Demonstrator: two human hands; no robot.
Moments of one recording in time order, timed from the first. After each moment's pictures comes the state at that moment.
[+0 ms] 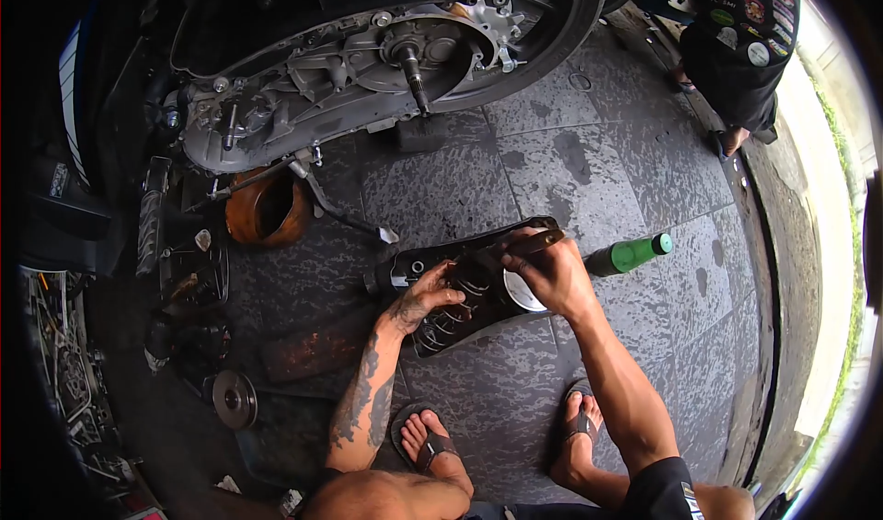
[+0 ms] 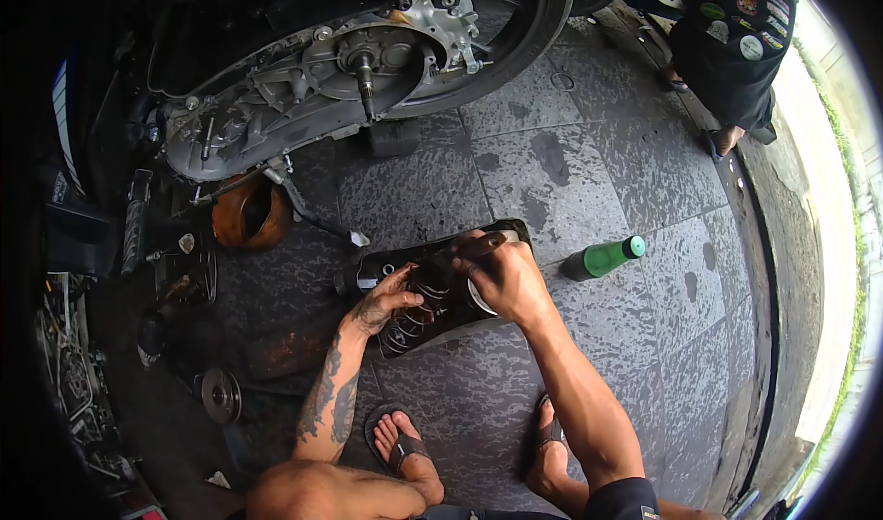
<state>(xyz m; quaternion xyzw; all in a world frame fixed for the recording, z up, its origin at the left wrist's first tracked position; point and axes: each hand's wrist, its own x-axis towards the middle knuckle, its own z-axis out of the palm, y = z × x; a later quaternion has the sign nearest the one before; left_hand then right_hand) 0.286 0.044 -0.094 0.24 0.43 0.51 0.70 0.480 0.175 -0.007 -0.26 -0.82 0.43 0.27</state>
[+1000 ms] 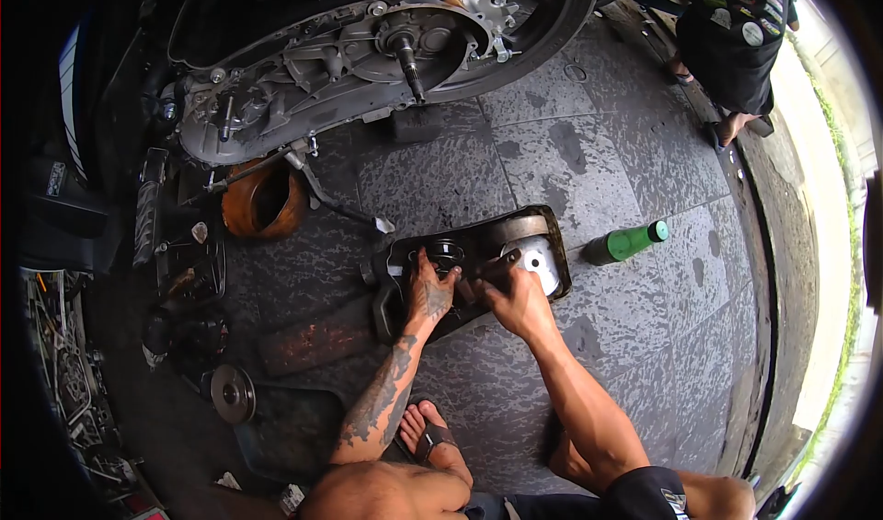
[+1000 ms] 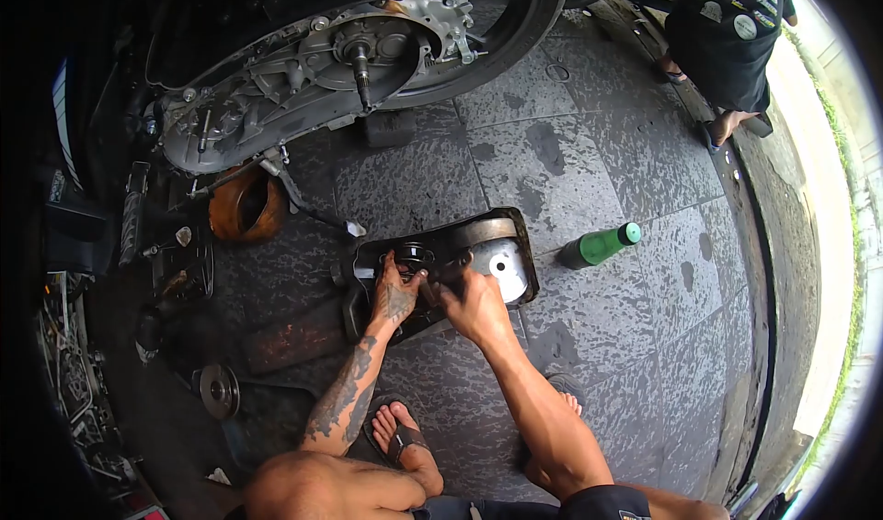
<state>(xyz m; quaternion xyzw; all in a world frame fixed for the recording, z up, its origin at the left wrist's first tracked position) 0.323 0.048 -0.160 0.32 0.84 0.33 0.28 0.475 0.115 -0.051 -0.43 -0.77 0.44 0.18</state>
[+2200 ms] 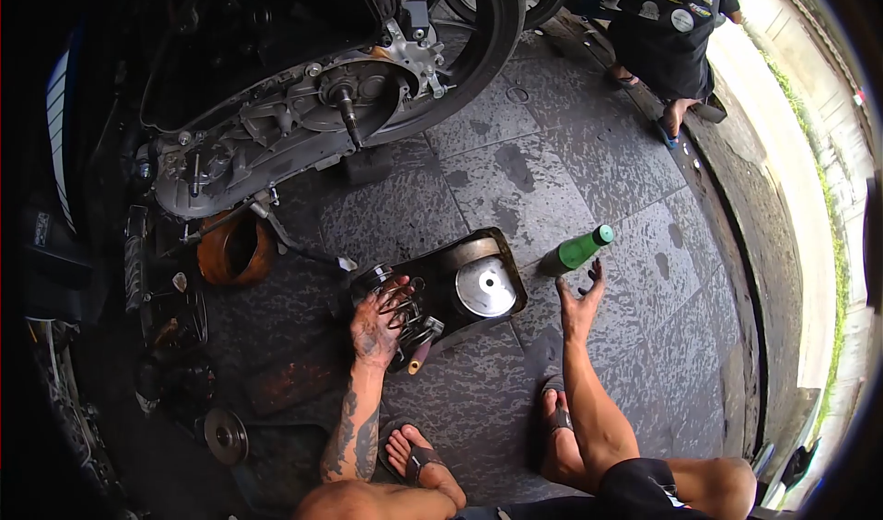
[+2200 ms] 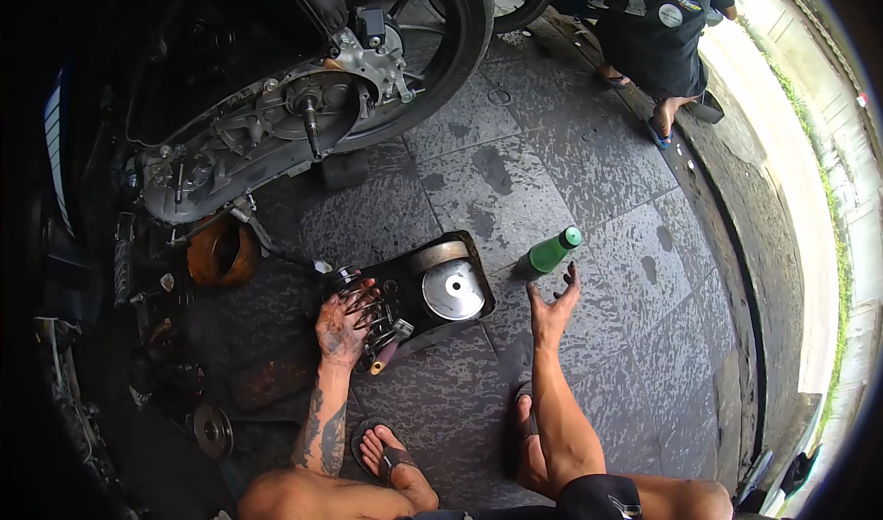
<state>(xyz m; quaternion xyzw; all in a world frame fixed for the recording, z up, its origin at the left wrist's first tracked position) 0.305 0.021 -0.104 0.08 0.33 0.73 0.59 0.623 0.167 -0.150 -0.62 -0.58 0.20 0.49</state>
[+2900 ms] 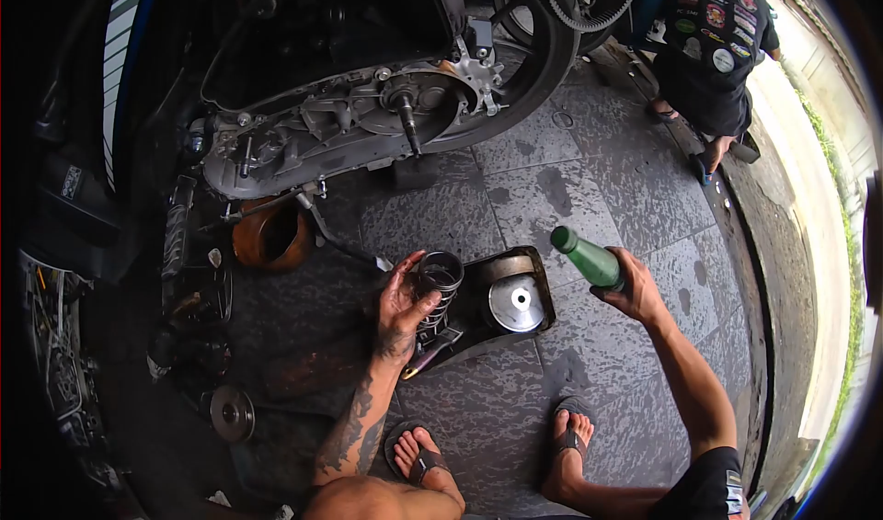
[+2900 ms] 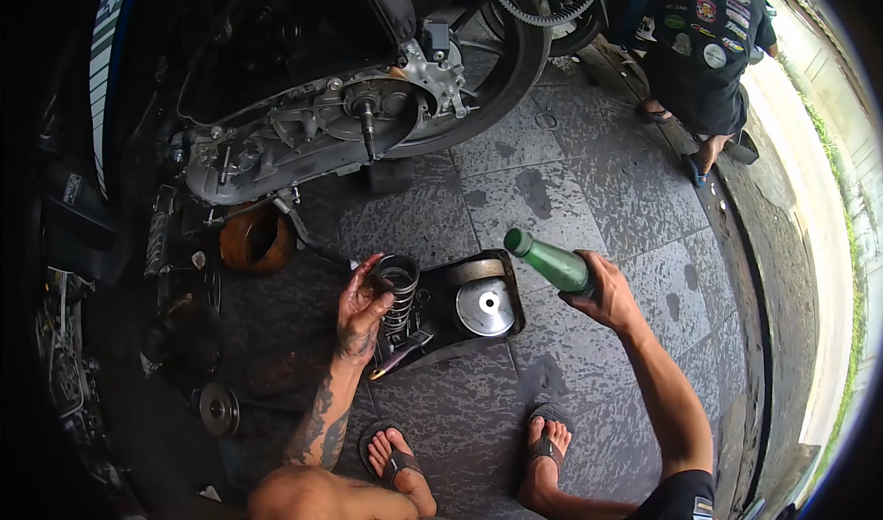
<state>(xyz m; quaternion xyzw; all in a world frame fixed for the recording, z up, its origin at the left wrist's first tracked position) 0.307 0.039 -0.030 0.25 0.45 0.72 0.46 0.631 0.249 -0.008 -0.35 -0.89 0.25 0.16</state>
